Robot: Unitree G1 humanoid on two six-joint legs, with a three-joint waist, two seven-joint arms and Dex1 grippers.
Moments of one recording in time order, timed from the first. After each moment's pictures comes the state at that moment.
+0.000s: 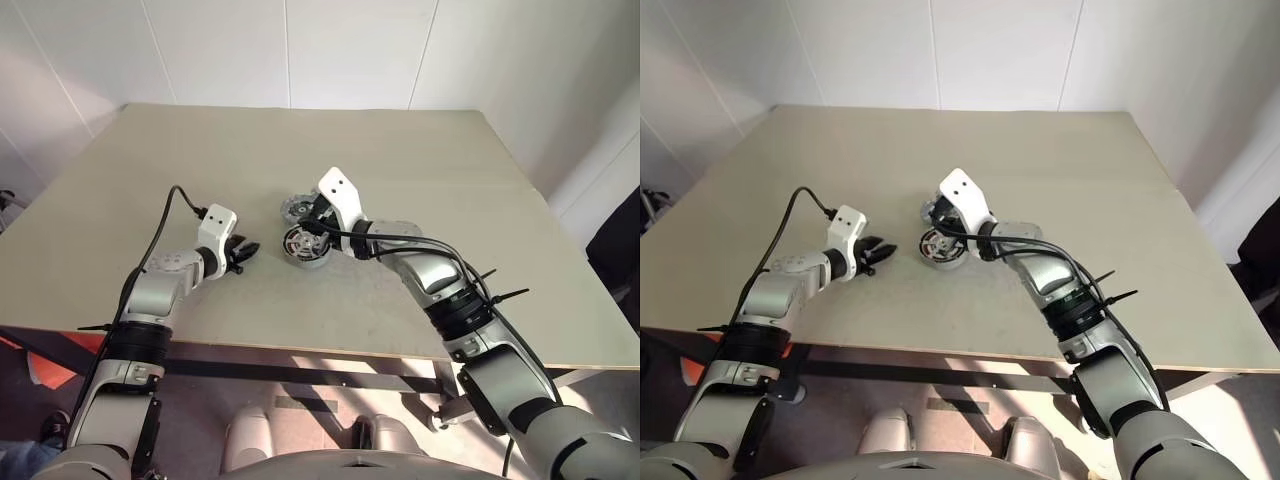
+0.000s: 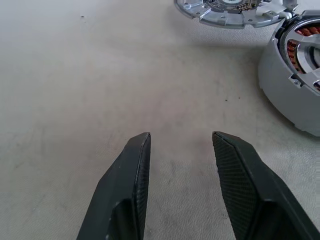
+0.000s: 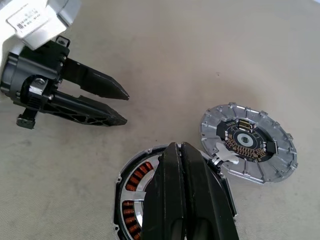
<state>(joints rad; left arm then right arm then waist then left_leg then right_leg) -0.45 0.40 -0.01 0.22 -0.17 0.56 -0.60 -0.69 -0.24 0.36 0.24 0.20 0.49 0.57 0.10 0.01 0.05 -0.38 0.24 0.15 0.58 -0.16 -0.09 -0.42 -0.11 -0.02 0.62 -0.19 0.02</state>
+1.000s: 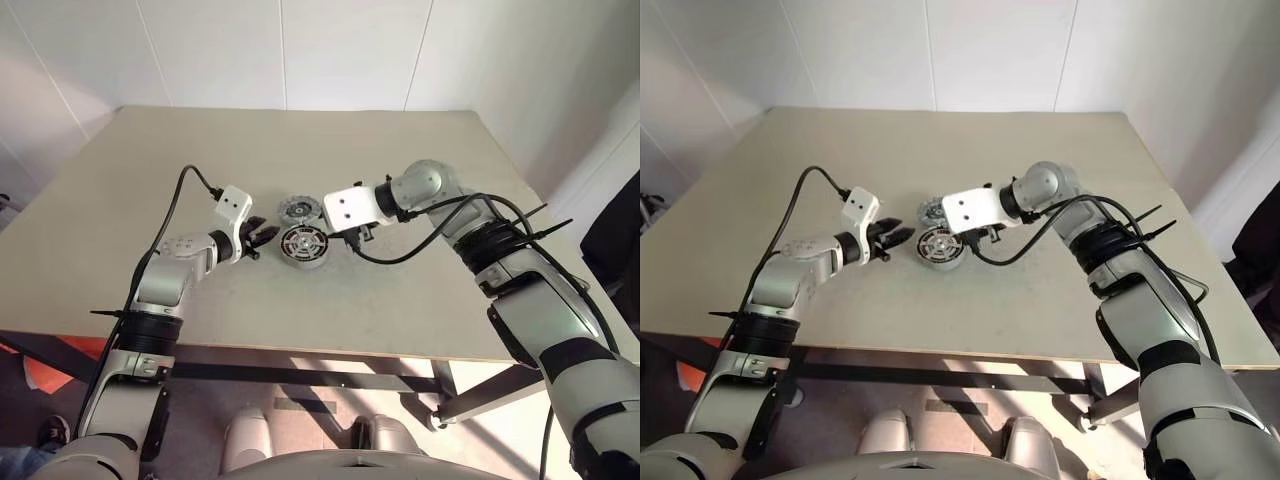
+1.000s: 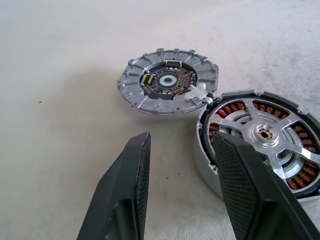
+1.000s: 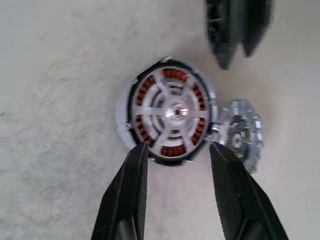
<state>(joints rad) -0.51 0.36 -0.03 0.16 -0.20 0.58 -0.62 -1.07 -0.44 0.59 0.77 -0.22 -0.44 1.24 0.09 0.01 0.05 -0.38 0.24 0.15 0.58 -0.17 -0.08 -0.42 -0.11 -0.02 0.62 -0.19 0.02</state>
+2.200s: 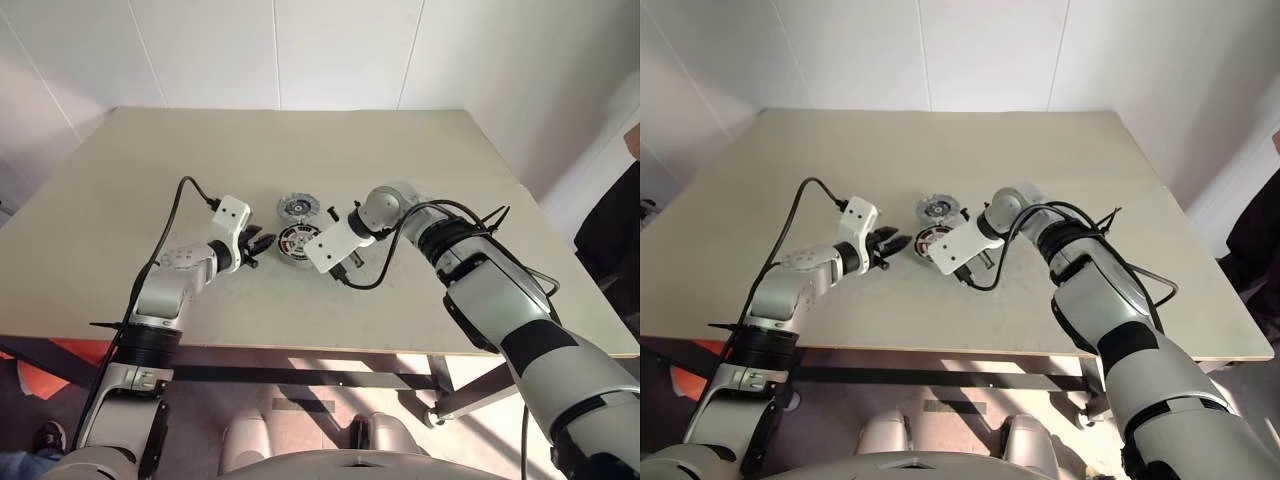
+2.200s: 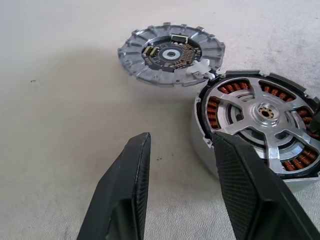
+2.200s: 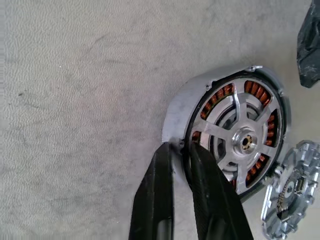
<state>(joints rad) -0.45 0.36 -0.03 0.11 -0.20 0.60 -0.56 -1.19 -0.27 0.63 1.17 -0.50 -0.72 1.12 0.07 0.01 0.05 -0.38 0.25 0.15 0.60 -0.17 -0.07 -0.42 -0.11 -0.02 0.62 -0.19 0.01</state>
